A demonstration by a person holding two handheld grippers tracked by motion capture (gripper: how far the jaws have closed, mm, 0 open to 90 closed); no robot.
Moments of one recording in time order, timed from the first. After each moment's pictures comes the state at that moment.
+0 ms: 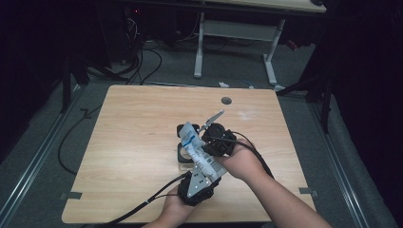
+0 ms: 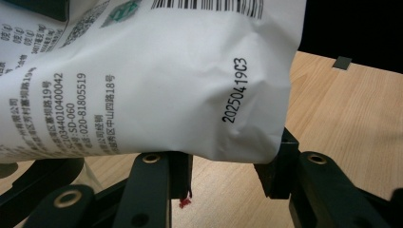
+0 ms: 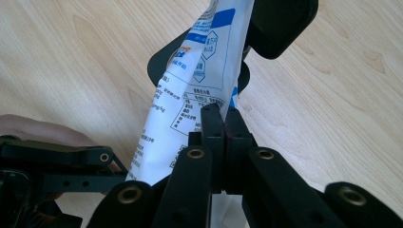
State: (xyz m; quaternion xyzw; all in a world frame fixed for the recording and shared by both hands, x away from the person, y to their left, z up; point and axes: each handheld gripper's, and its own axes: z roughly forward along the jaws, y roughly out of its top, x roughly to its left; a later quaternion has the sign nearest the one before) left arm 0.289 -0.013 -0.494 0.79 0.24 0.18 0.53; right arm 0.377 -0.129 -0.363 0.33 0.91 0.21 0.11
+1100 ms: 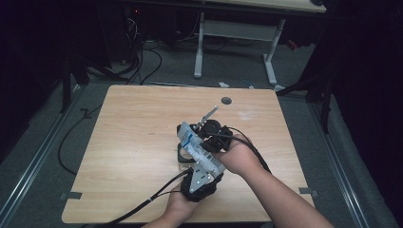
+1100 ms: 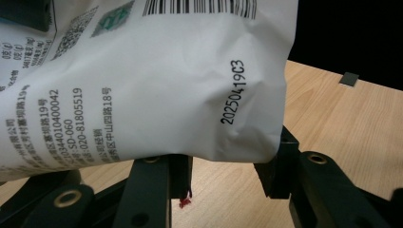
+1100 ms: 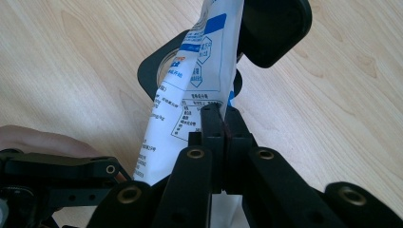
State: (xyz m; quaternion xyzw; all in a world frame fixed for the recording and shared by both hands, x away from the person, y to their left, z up) left arm 0.296 -0.022 -0.494 0.78 0.26 0.18 0.55; right arm 0.388 -0.120 -0.361 0.33 0.92 0.18 0.12
